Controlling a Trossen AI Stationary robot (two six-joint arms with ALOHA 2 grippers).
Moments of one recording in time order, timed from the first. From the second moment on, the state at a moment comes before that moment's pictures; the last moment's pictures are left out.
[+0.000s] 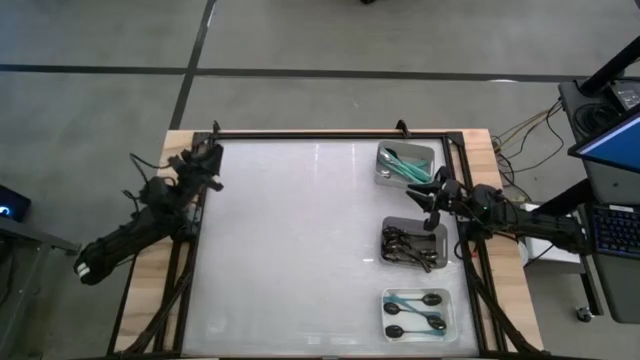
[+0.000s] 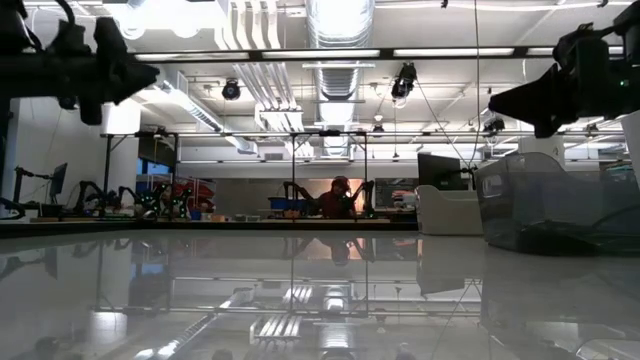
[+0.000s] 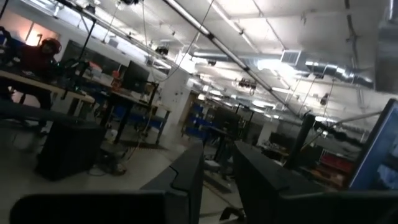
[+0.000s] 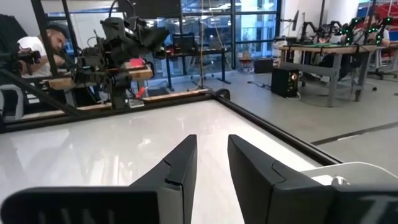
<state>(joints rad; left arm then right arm) 0.60 0.00 0.04 0.34 -0.25 -0.30 -0.21 0.02 0.01 0.04 0.10 0.04</state>
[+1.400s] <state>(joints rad) 0.54 0.01 0.04 0.00 -0.40 -0.38 -0.21 0.03 0.01 0.04 0.10 0.05</state>
